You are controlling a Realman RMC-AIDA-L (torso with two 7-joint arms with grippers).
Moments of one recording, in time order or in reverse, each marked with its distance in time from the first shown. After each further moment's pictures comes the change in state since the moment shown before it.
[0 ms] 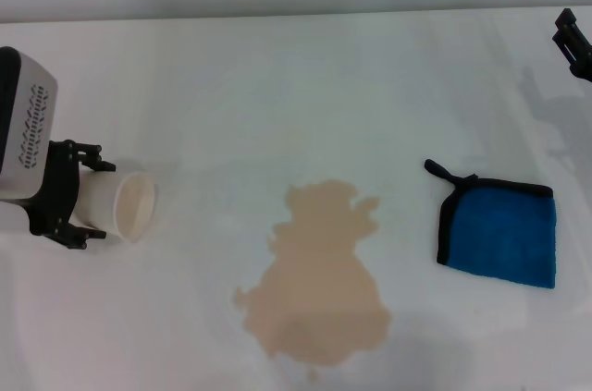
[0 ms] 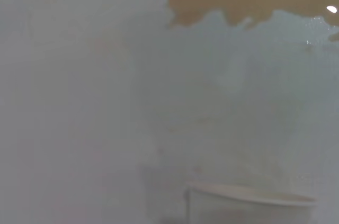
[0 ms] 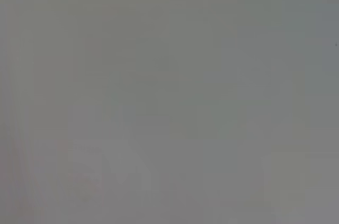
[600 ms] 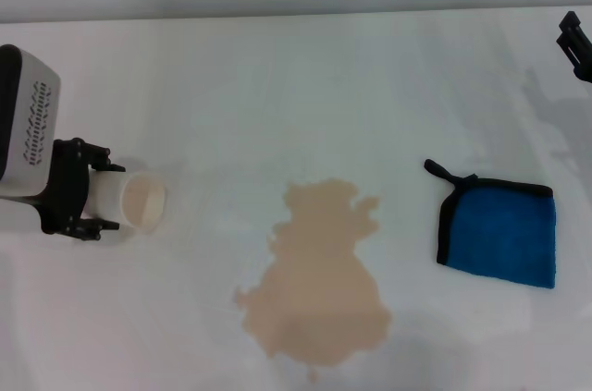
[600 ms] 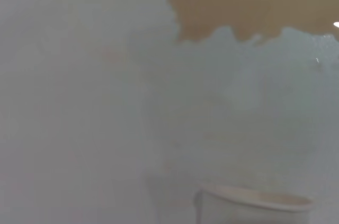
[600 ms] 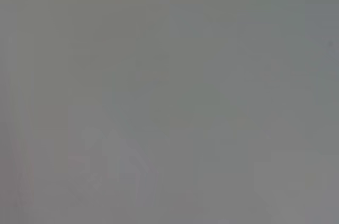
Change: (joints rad) left arm 0.004 -0.003 -0.002 -0.016 -0.043 0.016 0.001; right arm -0.007 -0.002 0.000 -0.001 0.002 0.001 0.000
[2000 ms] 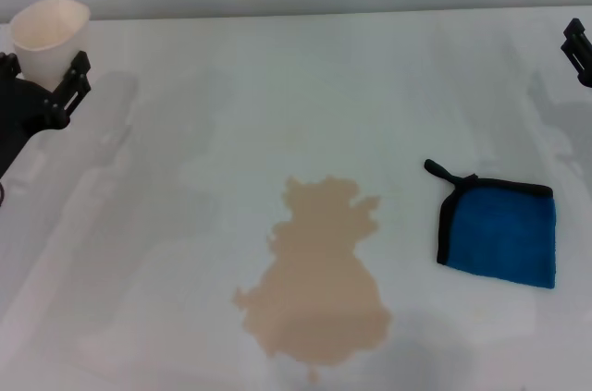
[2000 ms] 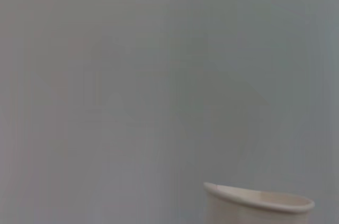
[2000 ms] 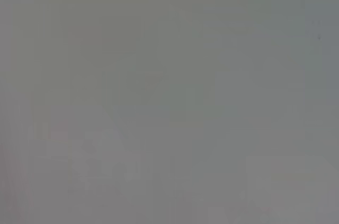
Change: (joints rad) left arm 0.092 -0.014 -0.205 -0.846 -1.626 0.178 0.636; right arm -0.012 0.001 0.000 -0.007 0.000 0.013 0.002
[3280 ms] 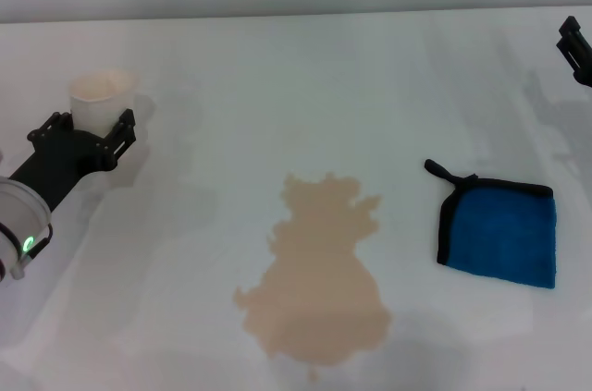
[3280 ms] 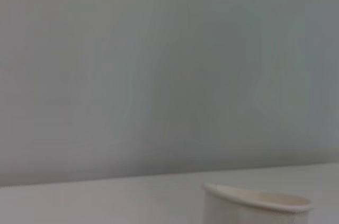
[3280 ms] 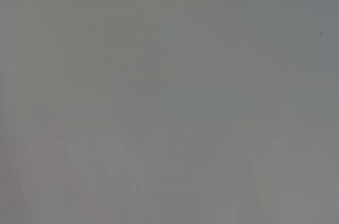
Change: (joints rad) left arm -0.090 -0.016 0.001 -0.160 -0.021 0.193 0.003; right arm 0.007 0.003 0.002 0.007 0.000 -0.003 0.026
